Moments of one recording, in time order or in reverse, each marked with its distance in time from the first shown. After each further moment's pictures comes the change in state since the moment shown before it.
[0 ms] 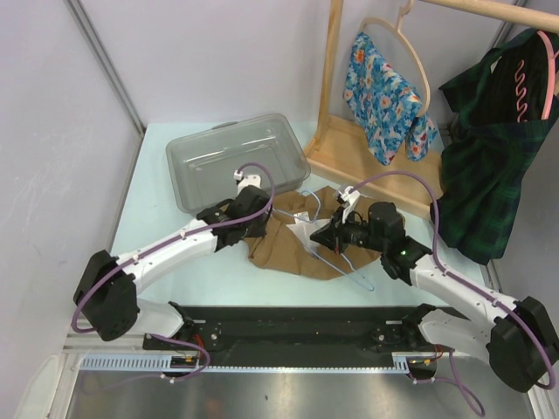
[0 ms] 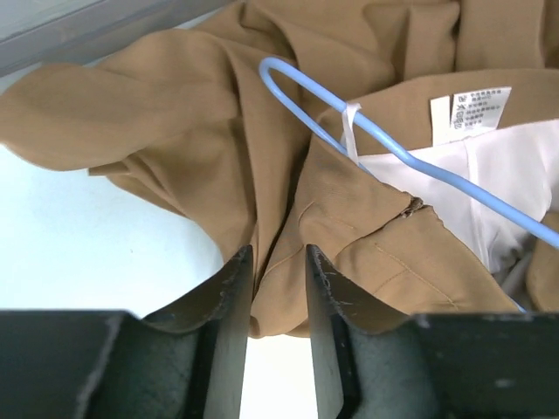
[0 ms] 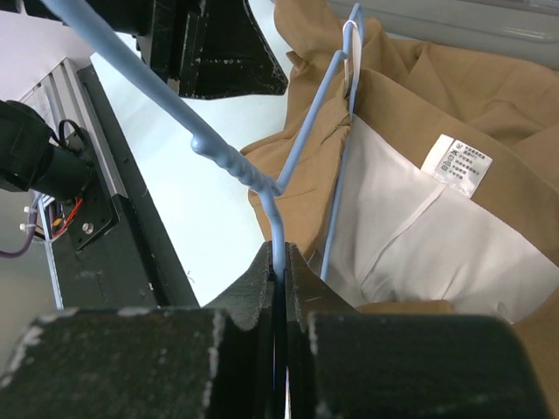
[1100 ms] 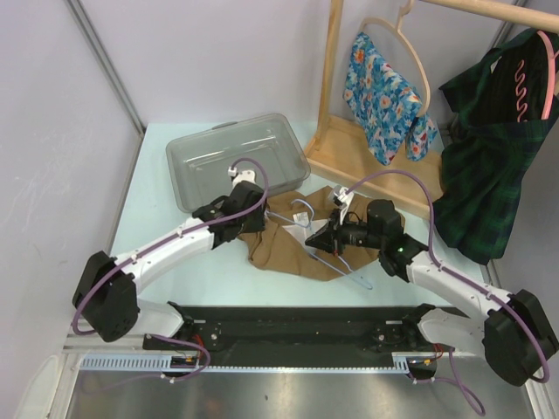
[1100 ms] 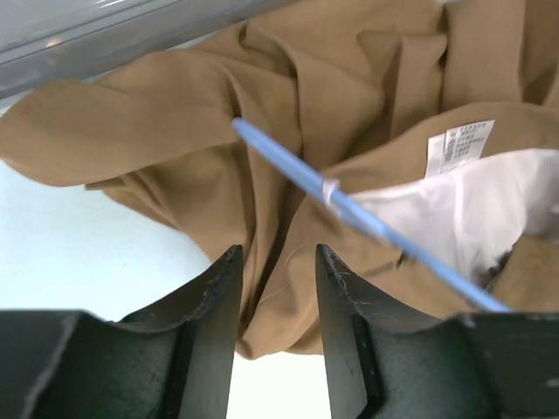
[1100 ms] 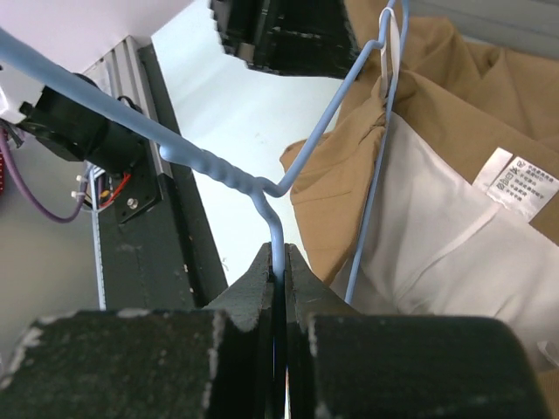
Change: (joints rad) left arm 0.048 -0.011 -0.003 0.031 0.038 -0.006; right arm -0.015 0.061 0.003 0.062 -0.170 0.001
